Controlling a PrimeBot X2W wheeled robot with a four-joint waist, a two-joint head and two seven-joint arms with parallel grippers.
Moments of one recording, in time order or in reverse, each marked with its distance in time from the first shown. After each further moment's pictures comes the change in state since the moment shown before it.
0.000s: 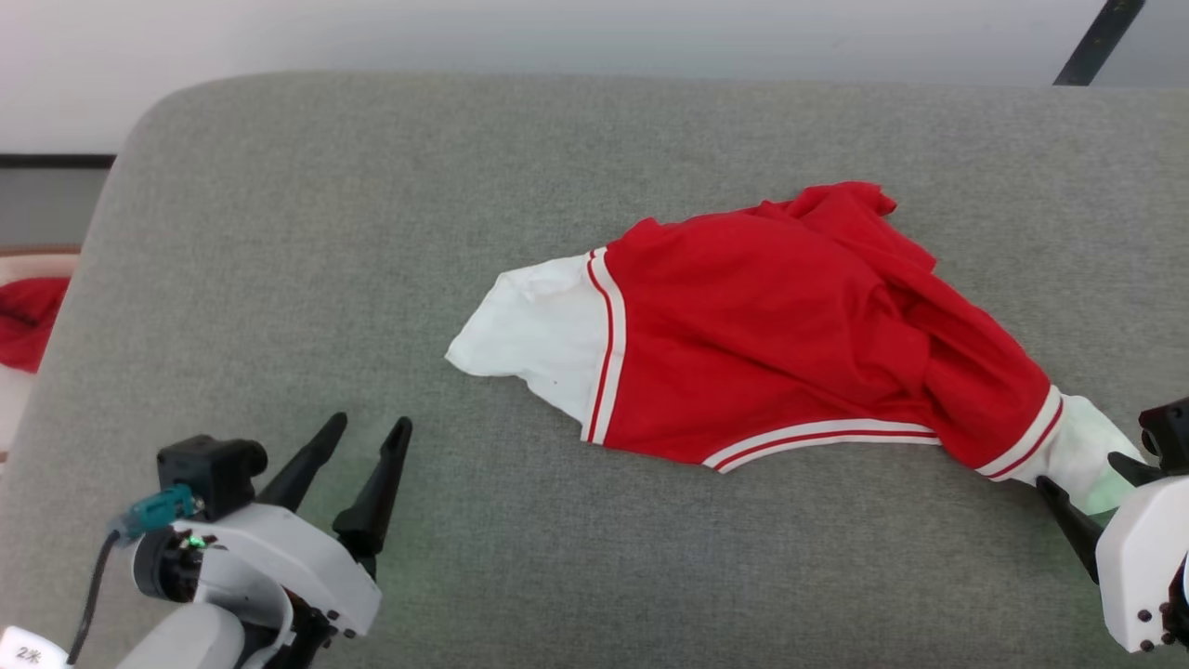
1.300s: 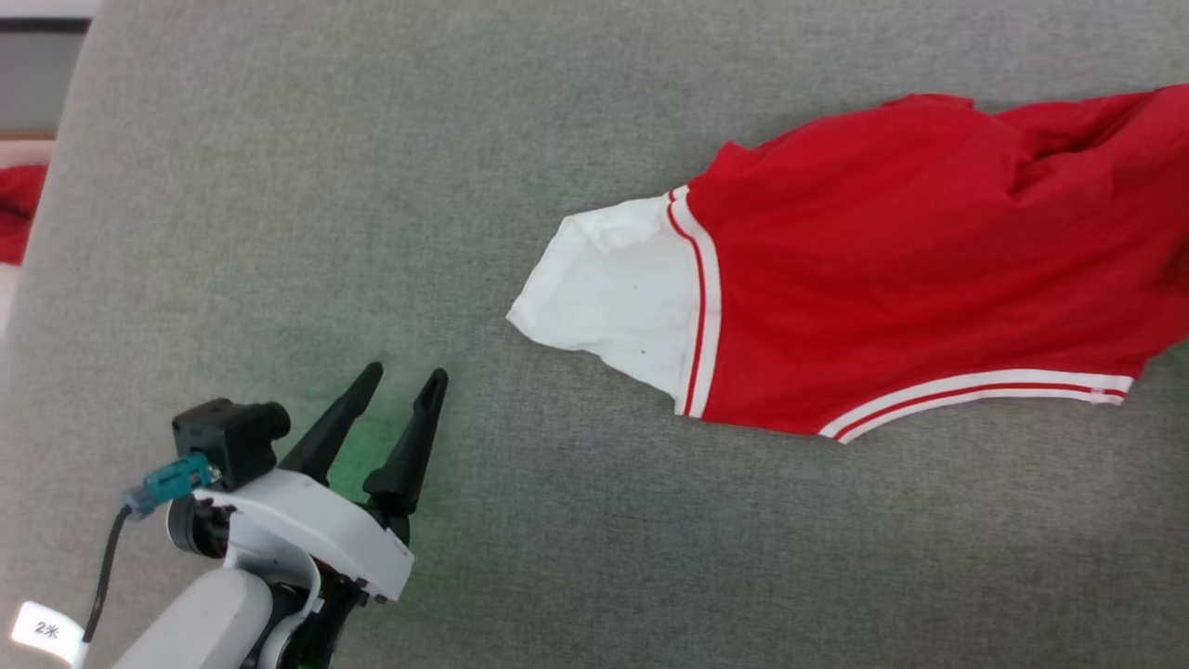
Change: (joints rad) left arm -0.057 -0.044 -0.010 -0.045 -0.004 -0.012 -0.025; right arm -0.627 0.086 -0.187 0.573 -0.042 0.000 -0.212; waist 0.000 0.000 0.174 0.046
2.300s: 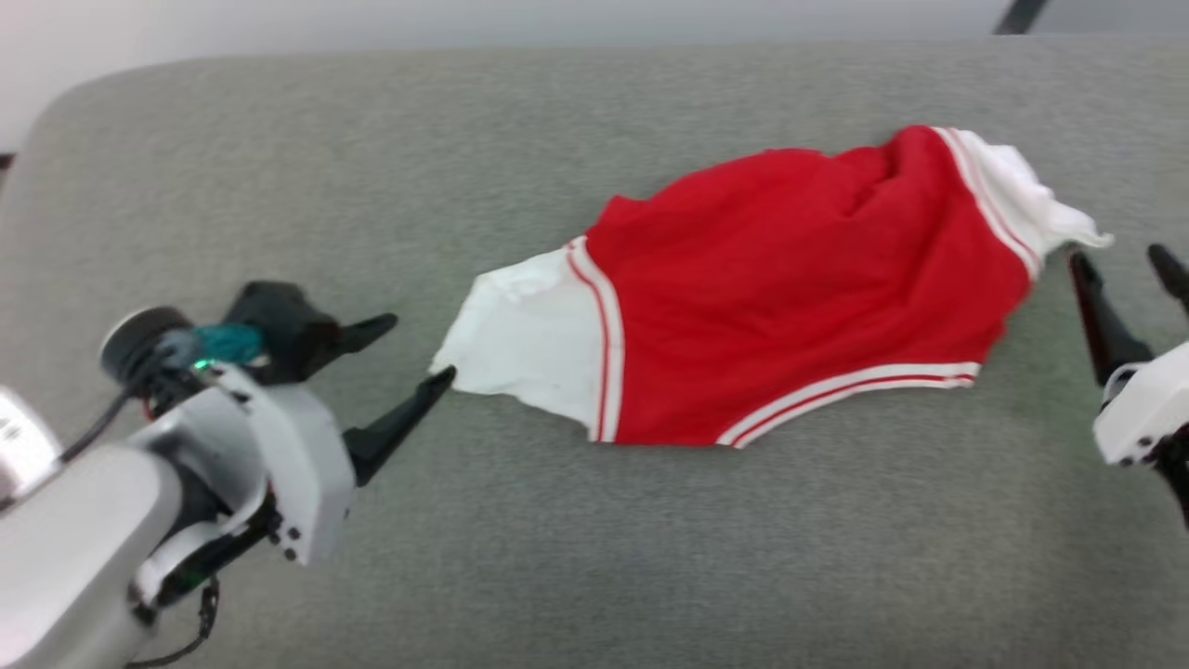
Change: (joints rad) left arm -0.294 0.293 -0.178 -0.103 0.115 -0.221 0.367; right arm 0.273 0.032 0.132 -0.171 0.057 0.000 -0.307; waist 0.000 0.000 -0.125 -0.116
